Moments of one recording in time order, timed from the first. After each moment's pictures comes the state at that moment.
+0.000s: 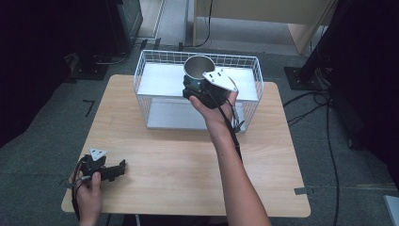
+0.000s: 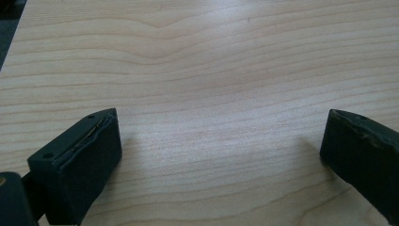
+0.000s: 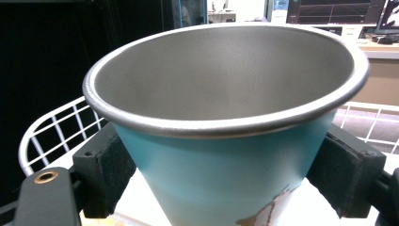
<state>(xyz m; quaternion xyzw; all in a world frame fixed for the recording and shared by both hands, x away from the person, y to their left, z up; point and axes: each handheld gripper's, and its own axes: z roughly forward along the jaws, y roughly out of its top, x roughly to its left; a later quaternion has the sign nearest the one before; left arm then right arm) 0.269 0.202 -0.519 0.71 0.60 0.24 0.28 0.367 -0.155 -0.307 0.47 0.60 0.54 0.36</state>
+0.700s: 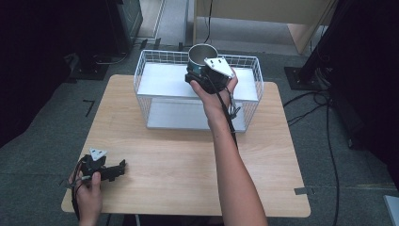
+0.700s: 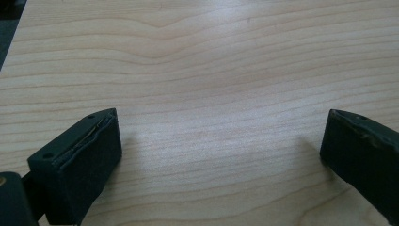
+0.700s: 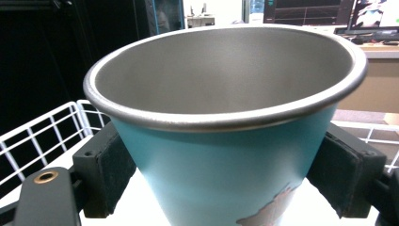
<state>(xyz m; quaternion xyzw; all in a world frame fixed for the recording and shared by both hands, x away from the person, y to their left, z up) 0.269 0.202 -0.519 0.71 0.60 0.24 0.28 0.414 -0.156 -0.309 0.50 0.57 0.53 0.38</state>
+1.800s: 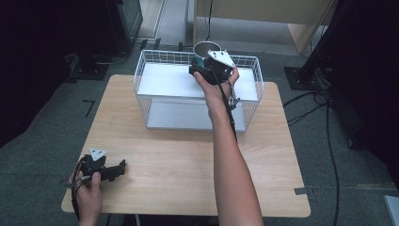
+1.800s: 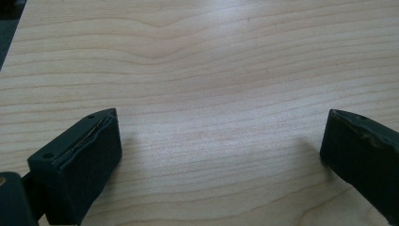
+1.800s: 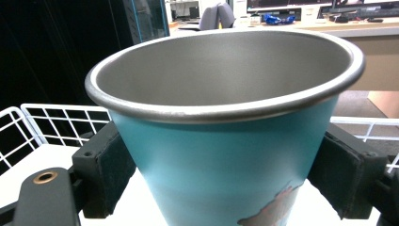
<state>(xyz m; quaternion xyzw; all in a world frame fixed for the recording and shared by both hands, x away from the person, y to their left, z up) 0.269 0.202 -0.519 0.71 0.60 0.24 0.28 0.450 -0.165 -0.315 0.54 0.56 0.50 0.37</state>
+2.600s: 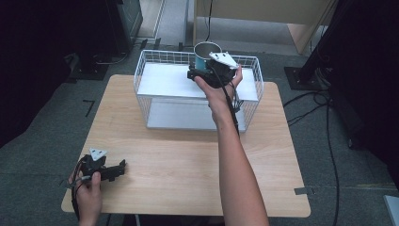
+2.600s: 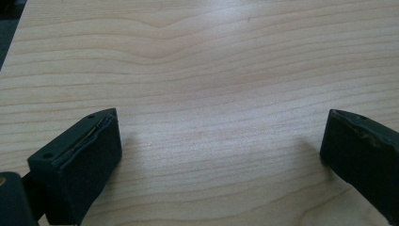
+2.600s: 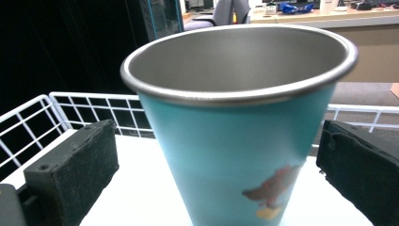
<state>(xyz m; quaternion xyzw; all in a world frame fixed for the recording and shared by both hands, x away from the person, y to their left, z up) 0.269 0.202 -0.519 0.71 0.60 0.24 0.28 0.436 -0.171 -0.311 0.53 0.58 0.51 0.34</state>
